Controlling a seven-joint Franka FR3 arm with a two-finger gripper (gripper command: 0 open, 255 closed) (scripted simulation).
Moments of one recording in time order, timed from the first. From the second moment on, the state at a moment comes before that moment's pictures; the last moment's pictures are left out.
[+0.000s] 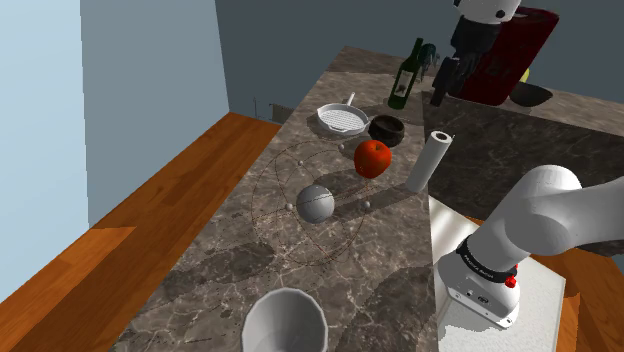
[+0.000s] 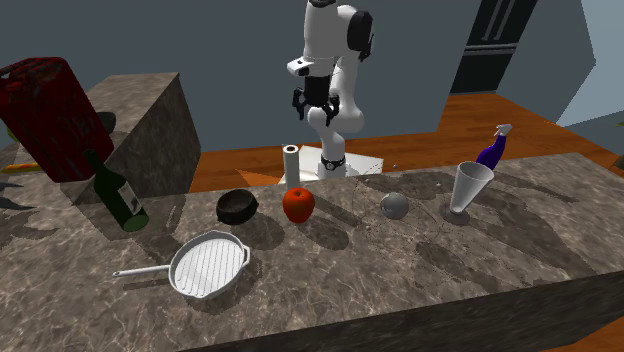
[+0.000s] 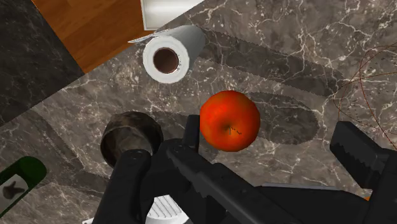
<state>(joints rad) 0.01 -0.83 0.00 -2.32 -0.06 1.48 0.06</state>
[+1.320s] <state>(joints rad) -0.02 -0.76 -0.06 -2.90 -0.11 2.57 0.07</state>
